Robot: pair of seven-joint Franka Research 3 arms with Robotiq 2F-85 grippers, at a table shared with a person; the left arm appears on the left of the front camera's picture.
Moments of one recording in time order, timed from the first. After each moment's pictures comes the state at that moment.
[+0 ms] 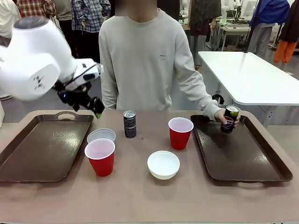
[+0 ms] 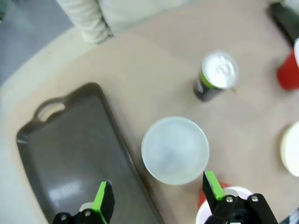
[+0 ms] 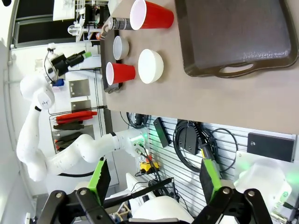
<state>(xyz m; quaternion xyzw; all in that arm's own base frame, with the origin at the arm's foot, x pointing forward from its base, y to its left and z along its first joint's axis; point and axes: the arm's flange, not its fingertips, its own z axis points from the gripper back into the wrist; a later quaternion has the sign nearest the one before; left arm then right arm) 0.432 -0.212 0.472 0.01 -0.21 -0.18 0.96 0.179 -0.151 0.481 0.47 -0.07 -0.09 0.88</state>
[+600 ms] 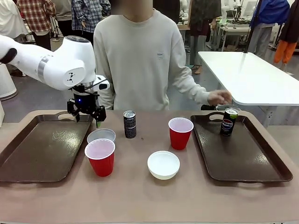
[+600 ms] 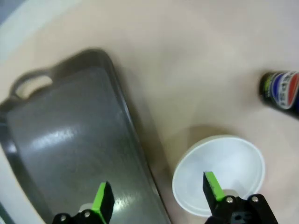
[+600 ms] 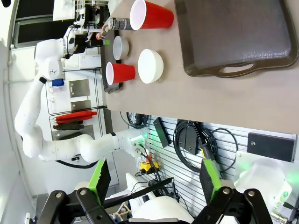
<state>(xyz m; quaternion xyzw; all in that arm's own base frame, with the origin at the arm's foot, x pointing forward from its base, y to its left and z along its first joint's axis) 0.527 -0.204 0.381 0.06 -0.04 -0.12 0.99 0.179 -0.151 0.481 0.47 -0.07 -0.09 0.88</state>
